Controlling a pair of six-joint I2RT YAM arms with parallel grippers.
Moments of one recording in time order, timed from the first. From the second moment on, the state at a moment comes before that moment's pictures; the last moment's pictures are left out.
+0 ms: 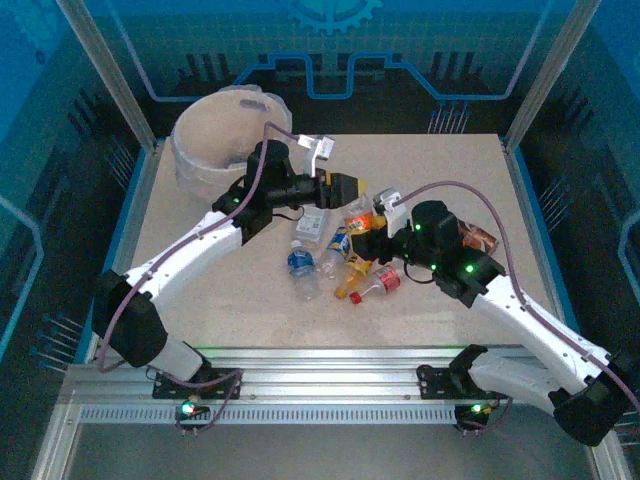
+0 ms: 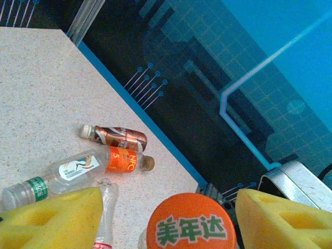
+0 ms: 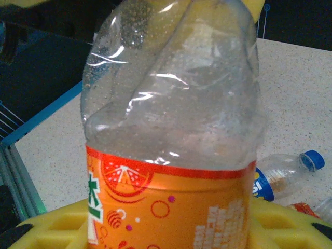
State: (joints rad) left arm -0.55 1.51 1.33 -0.03 0.64 -0.61; right arm 0.63 1.00 0.92 -0.33 -0.20 0.18
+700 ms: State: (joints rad) left arm -0.55 1.47 1.37 -0.09 0.55 -0.48; right arm 0.64 1.02 0.96 -0.34 -0.18 0.18
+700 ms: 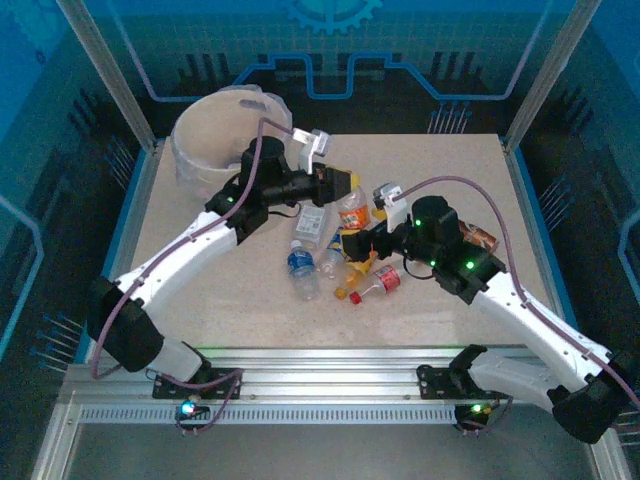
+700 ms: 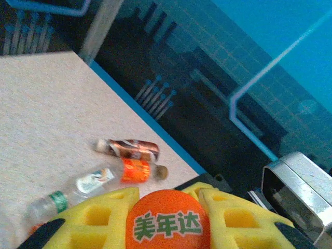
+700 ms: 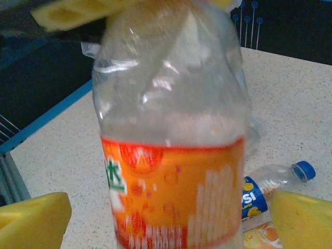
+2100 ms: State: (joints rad) left arm -0.12 1.58 1.85 -0.39 0.38 -0.18; right arm 0.51 1.80 1.85 -0.78 0.04 0.30
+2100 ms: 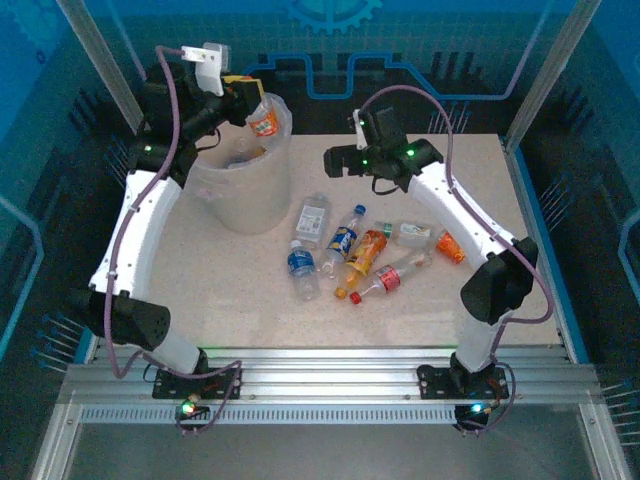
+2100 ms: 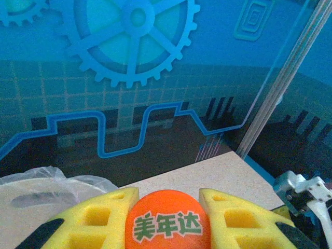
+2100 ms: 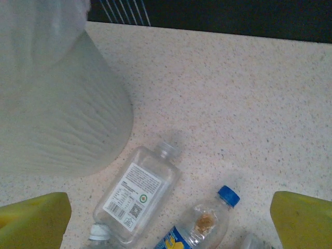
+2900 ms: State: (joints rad) left arm -0.03 1.85 2.18 -0.67 0.12 0.14; right arm 0.55 1.58 1.54 -0.62 0.16 0.38
